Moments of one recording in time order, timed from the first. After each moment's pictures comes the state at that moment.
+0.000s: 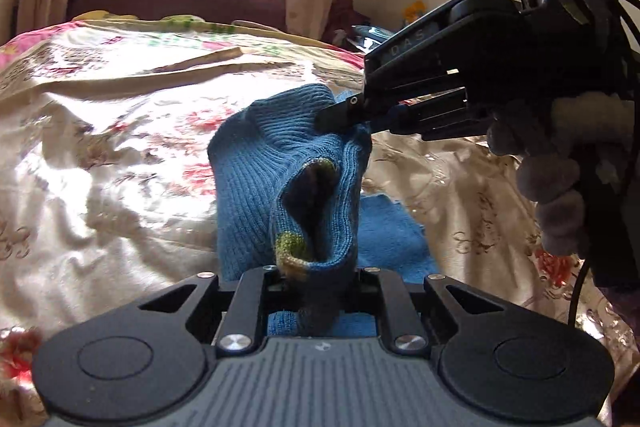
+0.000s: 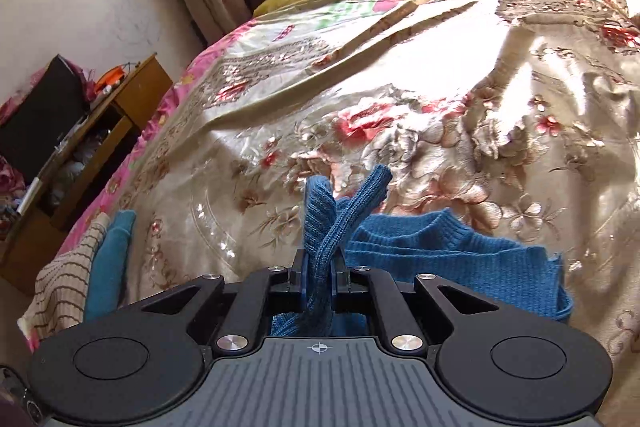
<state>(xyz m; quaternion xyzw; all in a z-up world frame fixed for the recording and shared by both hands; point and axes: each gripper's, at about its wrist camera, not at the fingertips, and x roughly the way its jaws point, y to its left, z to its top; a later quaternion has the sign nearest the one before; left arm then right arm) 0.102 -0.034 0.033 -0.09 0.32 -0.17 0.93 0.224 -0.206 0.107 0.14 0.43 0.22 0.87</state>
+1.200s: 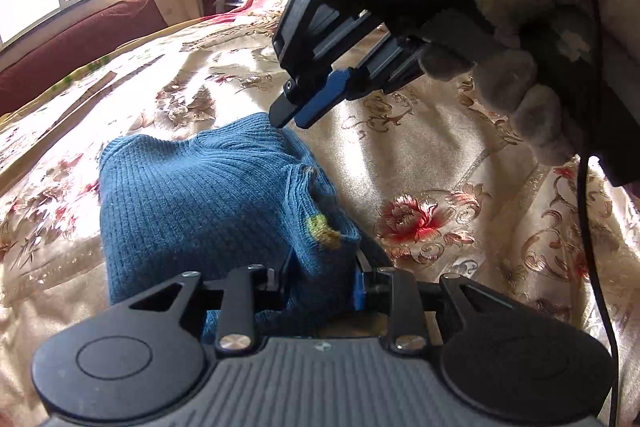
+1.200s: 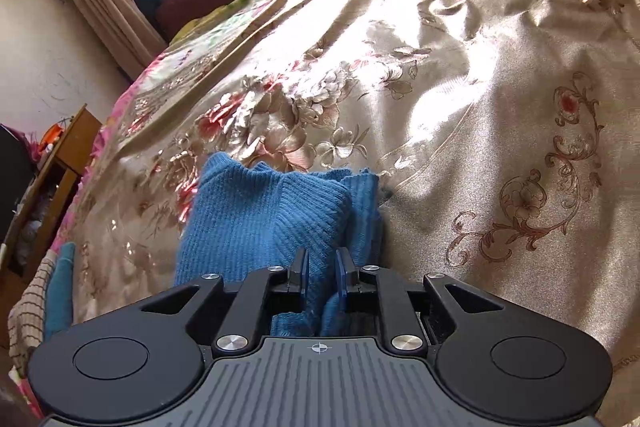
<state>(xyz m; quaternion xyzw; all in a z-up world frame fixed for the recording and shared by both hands) 0.067 -0.169 -0.011 0.14 0.34 -0.27 0.89 0.171 -0.330 0.044 0.21 0.44 0.14 0.86</state>
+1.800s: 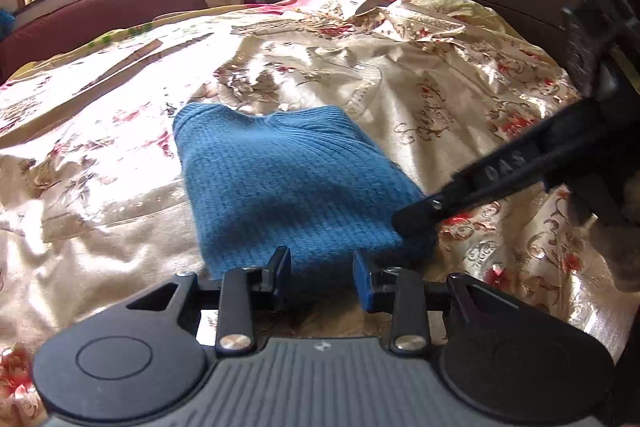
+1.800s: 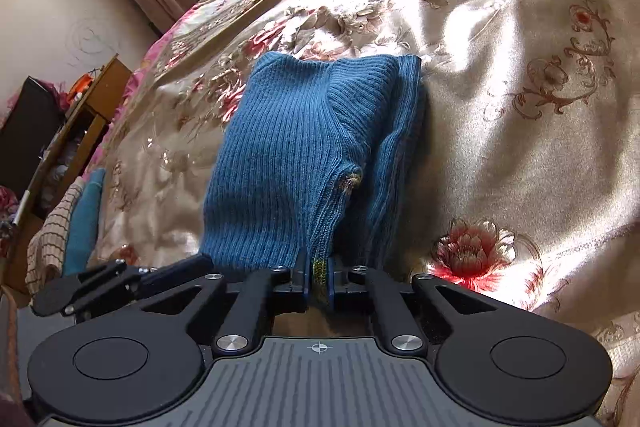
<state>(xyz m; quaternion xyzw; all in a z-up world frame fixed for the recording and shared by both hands) 0.062 -0.092 0.012 0.06 0.36 -0.23 0.90 0.096 -0.306 0.017 0.19 0.48 0.18 0.84</state>
